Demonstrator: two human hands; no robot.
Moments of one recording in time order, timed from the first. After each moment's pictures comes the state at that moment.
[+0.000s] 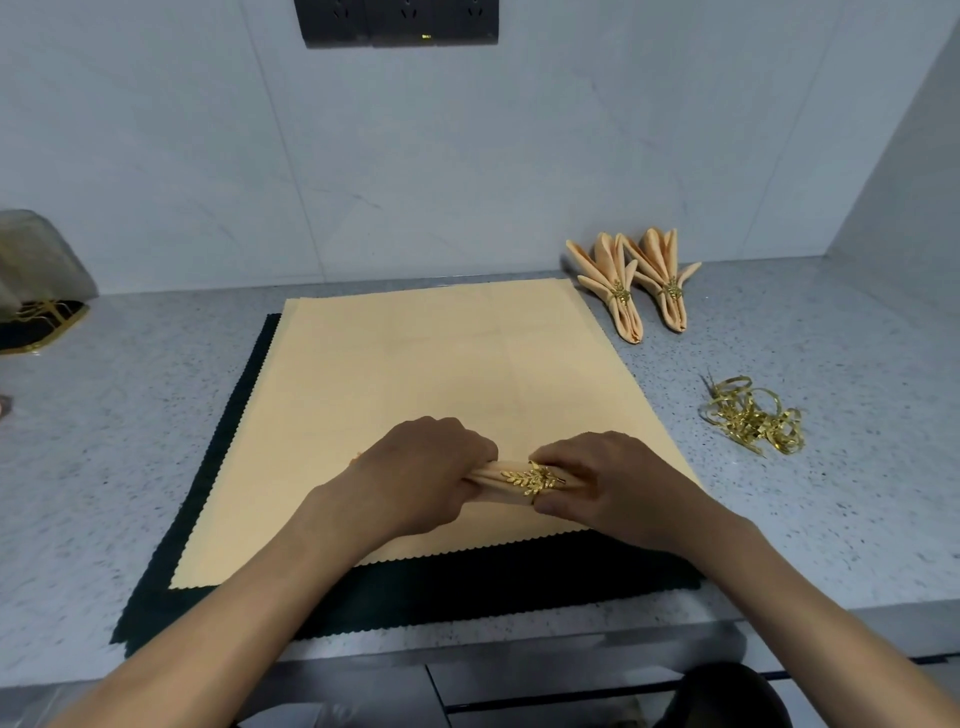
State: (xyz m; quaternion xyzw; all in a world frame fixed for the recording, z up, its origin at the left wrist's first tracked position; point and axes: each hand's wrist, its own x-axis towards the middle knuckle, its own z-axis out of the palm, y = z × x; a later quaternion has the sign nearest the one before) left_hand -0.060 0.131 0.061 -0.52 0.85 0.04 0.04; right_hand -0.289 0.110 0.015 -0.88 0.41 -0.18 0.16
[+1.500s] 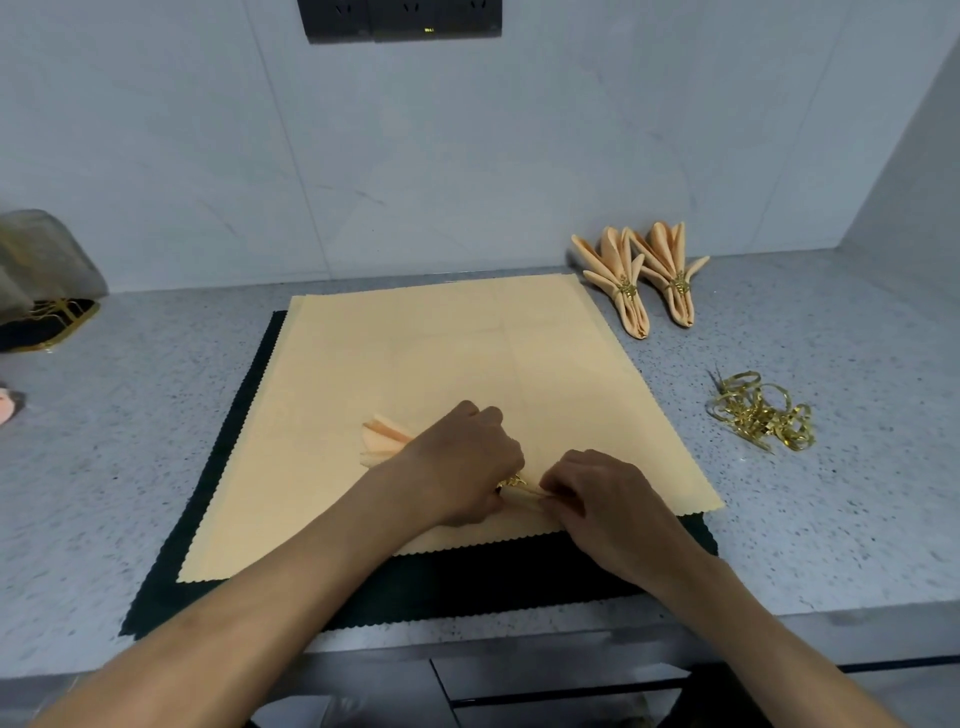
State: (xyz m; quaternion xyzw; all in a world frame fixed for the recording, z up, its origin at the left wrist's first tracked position) left_hand -0.084 0.110 0.043 -0.42 0.89 -0.12 0.13; right_hand -0.276 0.122 -0.019 -0.85 0.45 -0.23 0.13
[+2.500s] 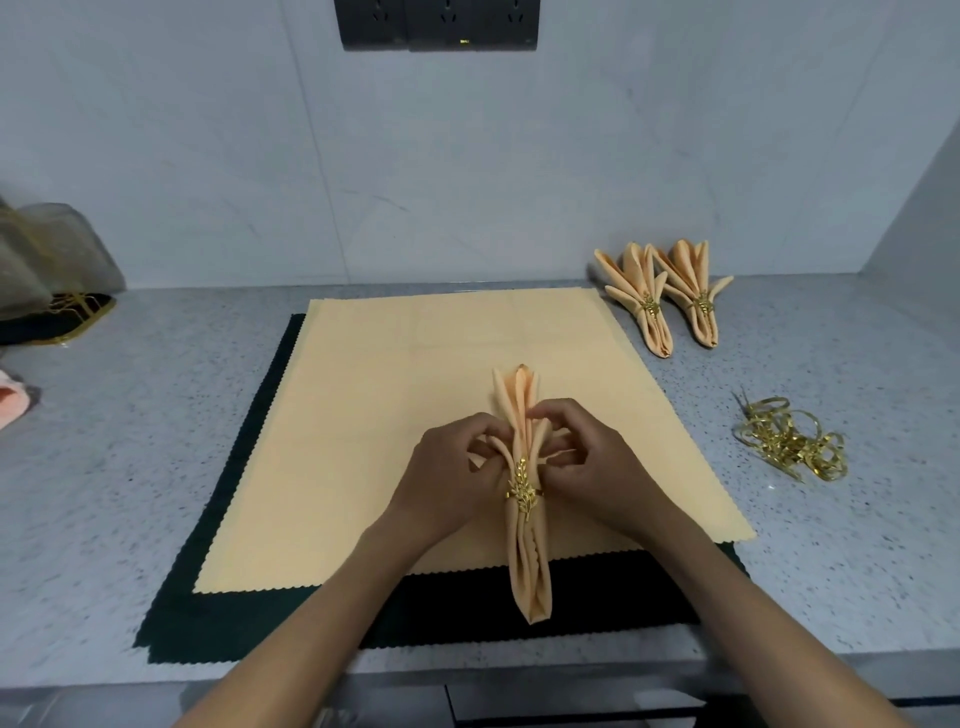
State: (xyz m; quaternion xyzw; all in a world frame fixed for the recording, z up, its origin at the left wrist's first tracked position) left_hand -0.050 0.108 -0.004 -0.56 0.68 0.25 -0.40; right_hand -0.244 0.075 -0.009 -0.74 0.42 -0.35 0.39
